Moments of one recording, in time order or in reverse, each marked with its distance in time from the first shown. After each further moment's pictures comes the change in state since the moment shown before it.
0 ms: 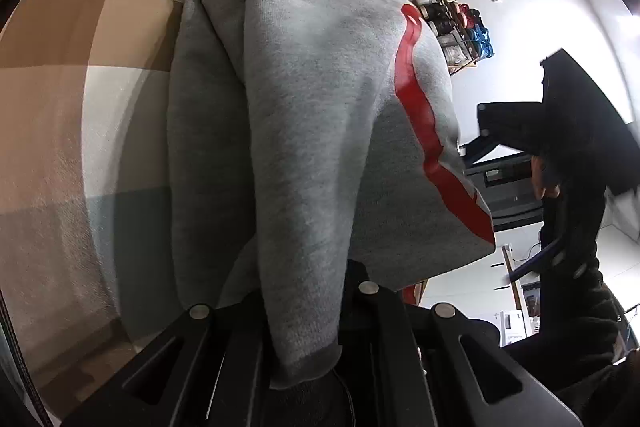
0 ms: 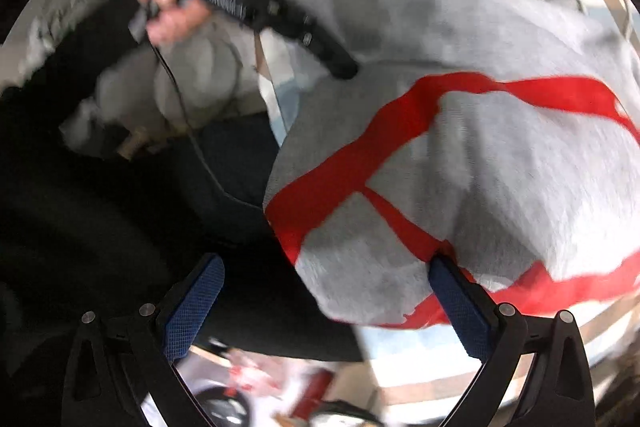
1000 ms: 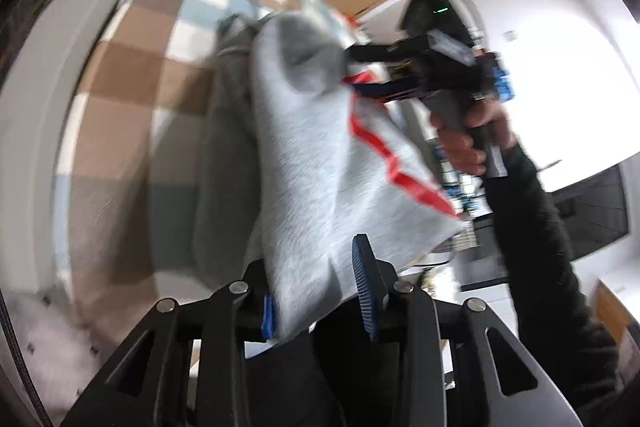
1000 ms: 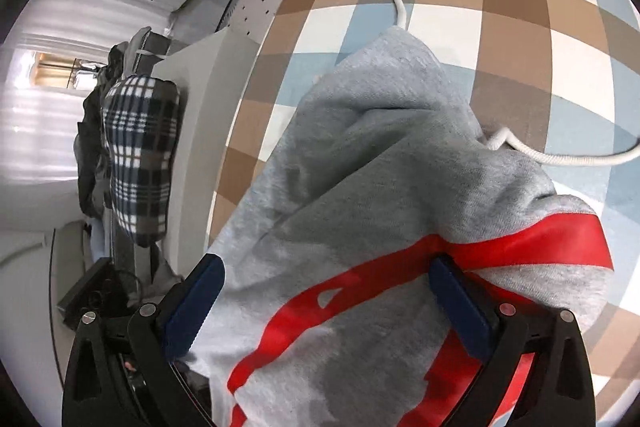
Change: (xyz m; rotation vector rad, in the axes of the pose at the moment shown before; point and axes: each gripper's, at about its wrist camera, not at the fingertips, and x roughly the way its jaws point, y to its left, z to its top) left arm -0.095 -0.053 -0.023 -0.062 -0.186 0.181; right arm -0.036 -0.178 0.029 0.726 -0.596 0.237
